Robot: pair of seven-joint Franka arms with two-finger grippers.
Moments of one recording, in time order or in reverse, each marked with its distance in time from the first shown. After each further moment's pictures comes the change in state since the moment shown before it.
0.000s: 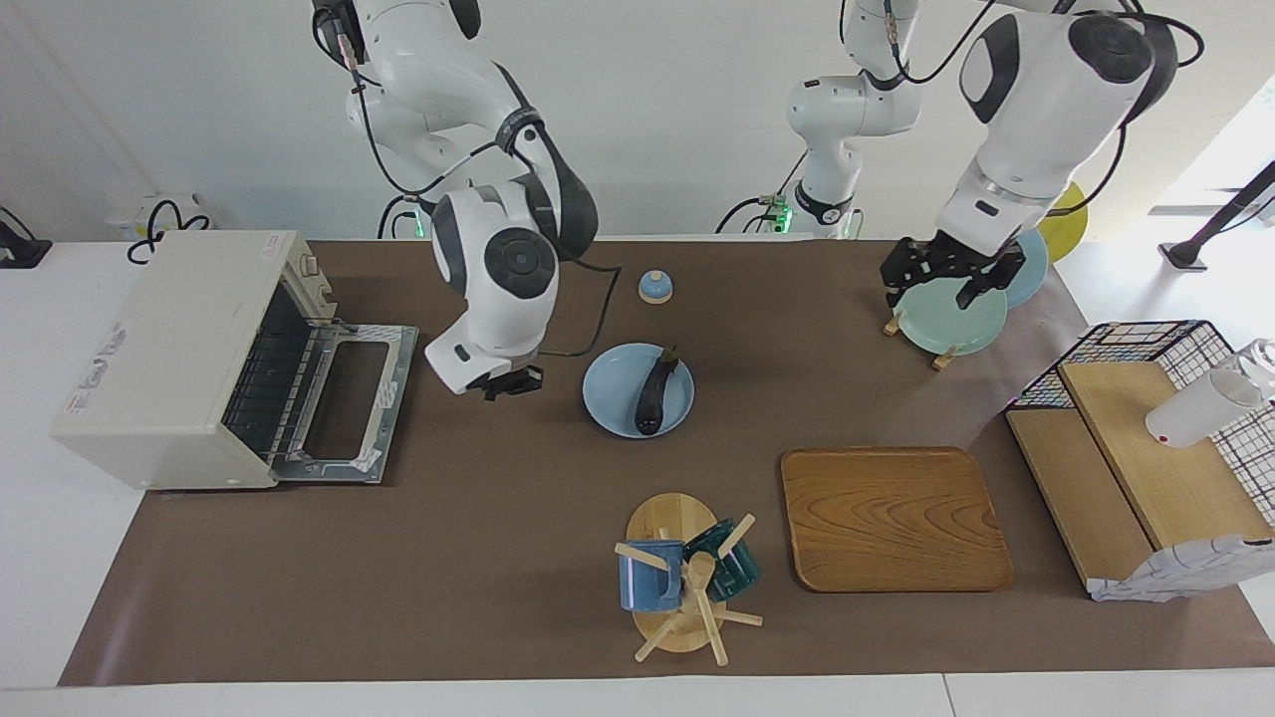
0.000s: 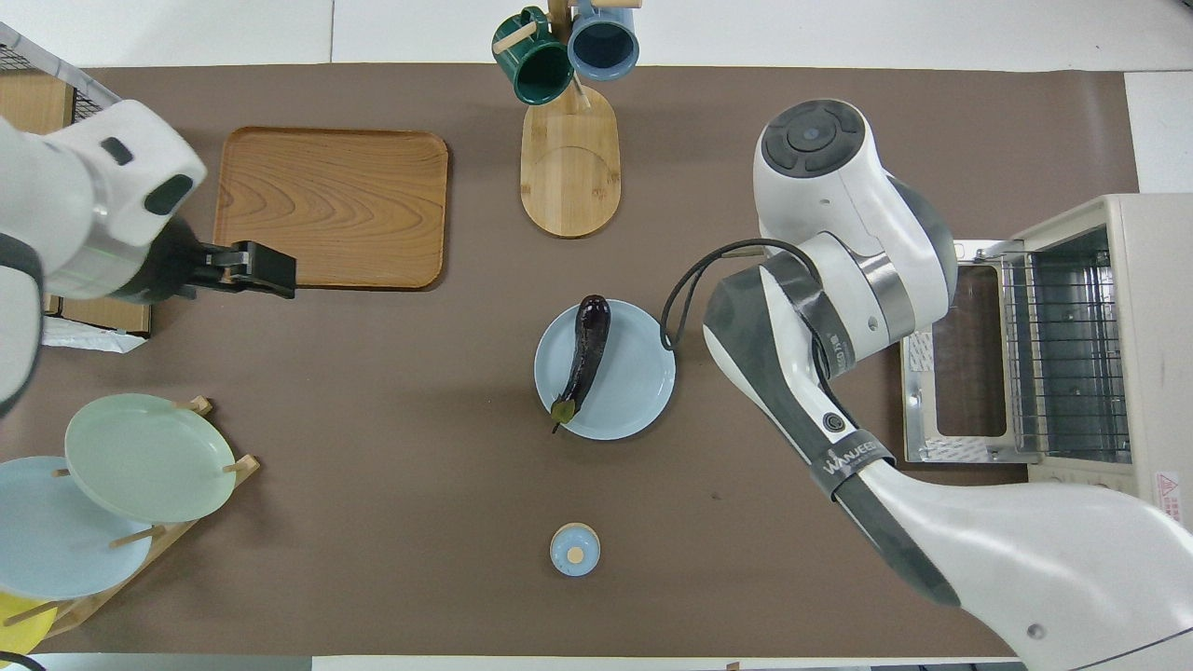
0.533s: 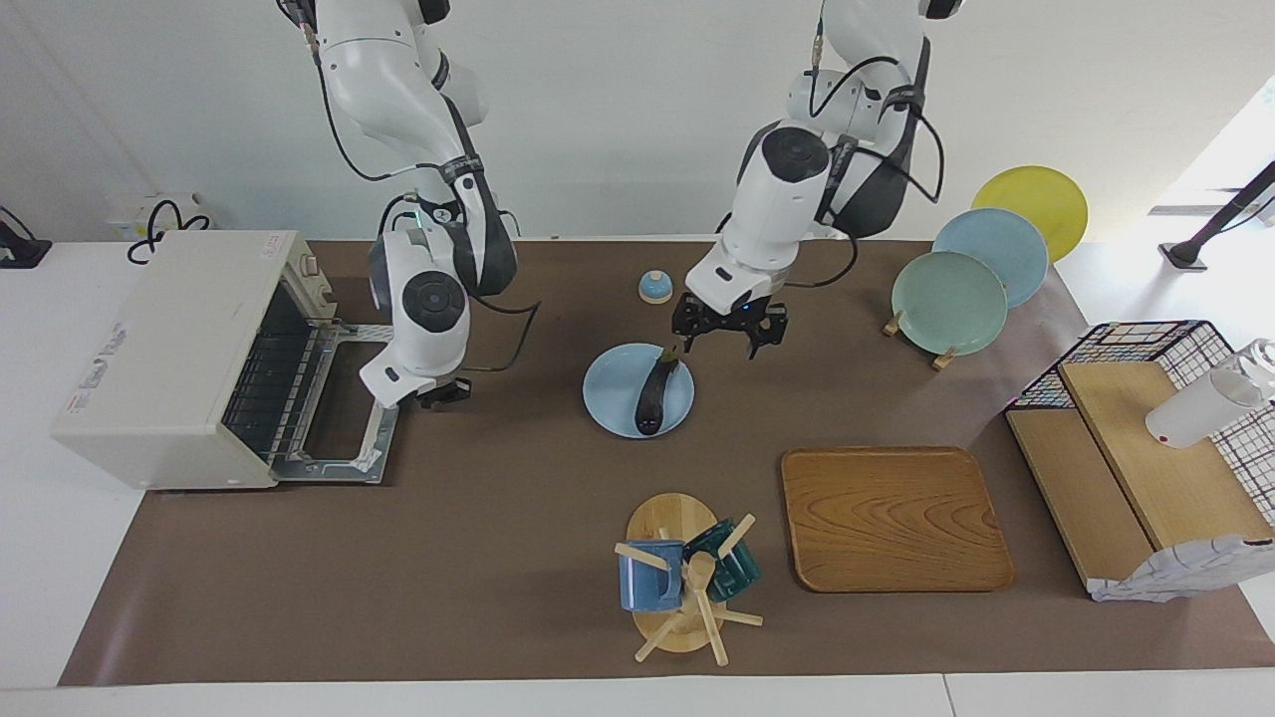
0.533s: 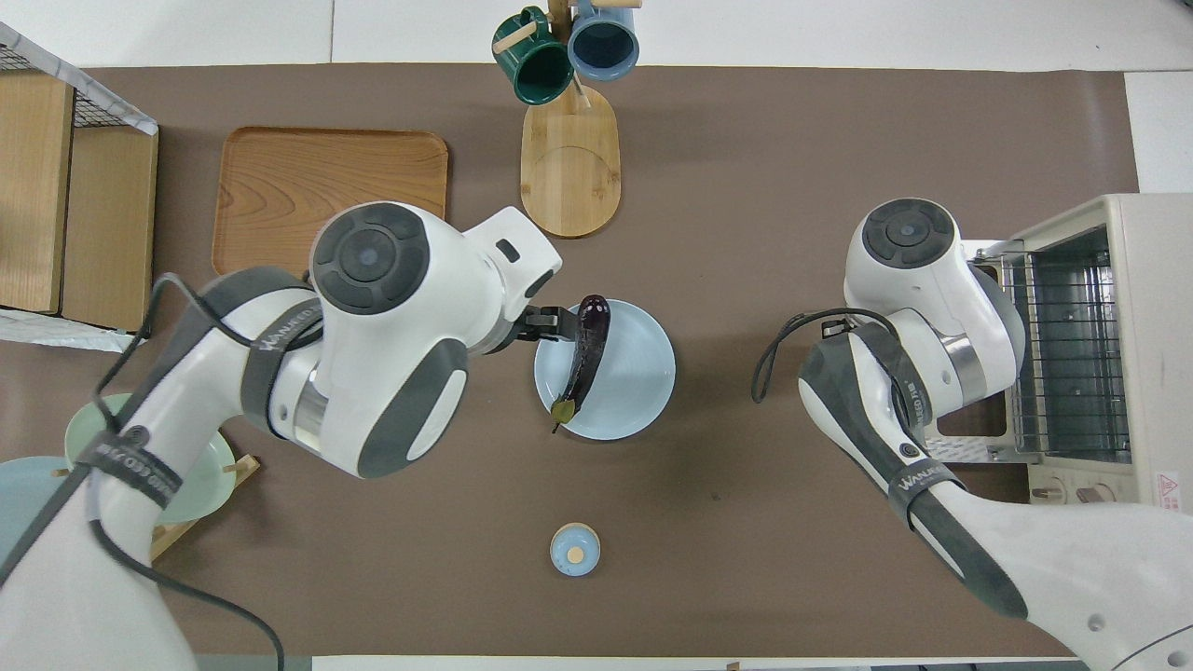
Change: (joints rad) left arm -0.350 0.200 -0.009 -0.135 -0.038 0.402 -0.217; right arm -0.154 -0.106 0.000 -0.377 -0.064 0.299 -0.112
